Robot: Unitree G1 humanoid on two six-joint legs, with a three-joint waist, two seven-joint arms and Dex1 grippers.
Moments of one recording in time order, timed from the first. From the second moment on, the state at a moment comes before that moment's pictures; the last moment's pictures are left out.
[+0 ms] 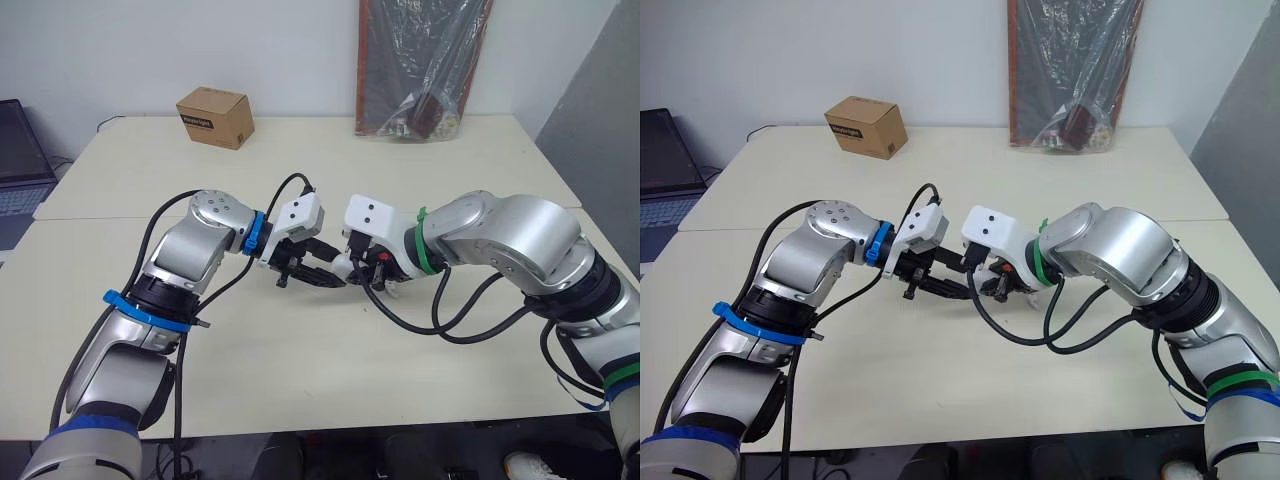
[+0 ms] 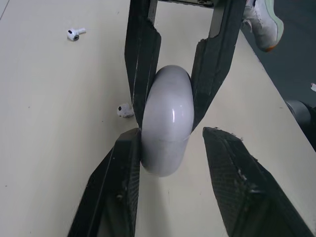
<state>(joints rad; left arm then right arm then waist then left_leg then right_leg) -0.87 0.62 -0.32 0.18 -0.27 0.45 -1.47 -1.12 -0.65 0.57 -0.33 0.61 1.36 0.68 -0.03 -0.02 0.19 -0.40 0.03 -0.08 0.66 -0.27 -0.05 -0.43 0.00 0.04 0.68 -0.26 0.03</state>
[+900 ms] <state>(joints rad) -0.88 0.62 -0.31 0.19 -0.26 0.45 -1.50 -1.12 -0.63 0.56 -0.34 0.59 1.38 0.71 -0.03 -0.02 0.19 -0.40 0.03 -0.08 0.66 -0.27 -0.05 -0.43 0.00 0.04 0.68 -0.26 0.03</state>
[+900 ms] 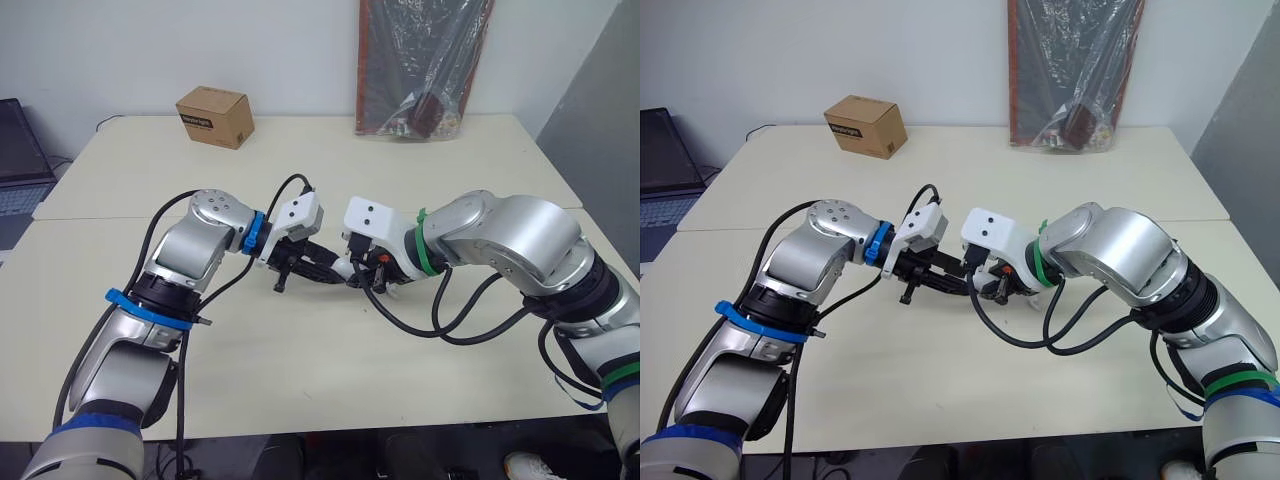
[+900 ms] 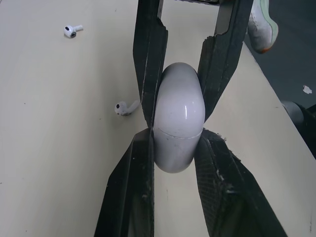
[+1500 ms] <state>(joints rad) -0.86 0.58 -0.26 0.19 -0.29 0.42 -1.43 -1.12 -0.65 0.52 -0.37 0.55 1.35 0.75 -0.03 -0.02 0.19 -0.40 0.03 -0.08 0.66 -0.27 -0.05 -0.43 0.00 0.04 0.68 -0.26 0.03</state>
